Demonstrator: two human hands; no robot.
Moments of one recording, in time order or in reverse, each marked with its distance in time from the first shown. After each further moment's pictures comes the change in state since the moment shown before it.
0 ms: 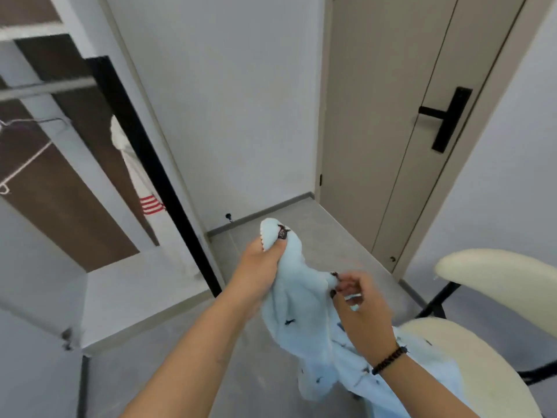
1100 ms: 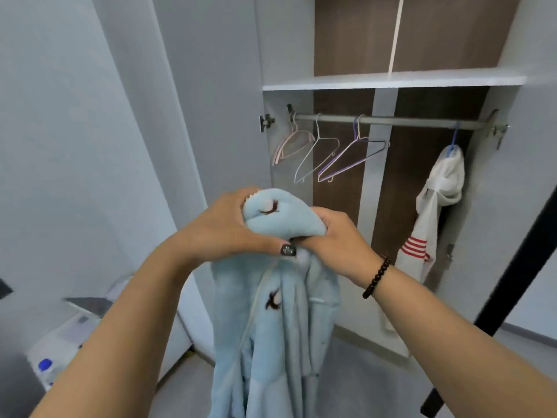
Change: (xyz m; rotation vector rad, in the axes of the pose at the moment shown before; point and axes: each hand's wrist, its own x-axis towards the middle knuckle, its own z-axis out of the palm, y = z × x) left_hand -0.214 0.061 -0.387 0.539 0.754 0.190; right_hand -0.061 -0.340 0.360 0.311 -1.247 -0.604
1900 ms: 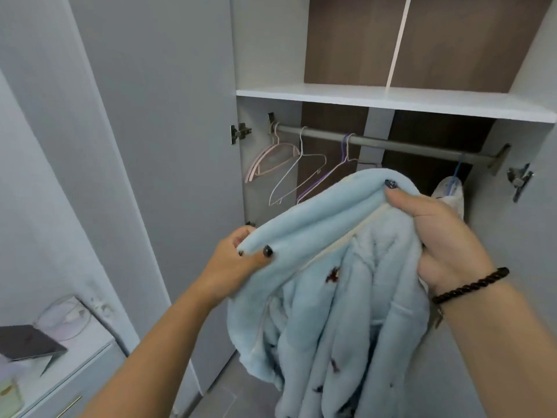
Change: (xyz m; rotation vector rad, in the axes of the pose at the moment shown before) left_hand 0.183 -0.091 0.089 -0.454 0.208 -0.109; right_hand 0.121 0.050 -0.166 0.676 0.344 0.405
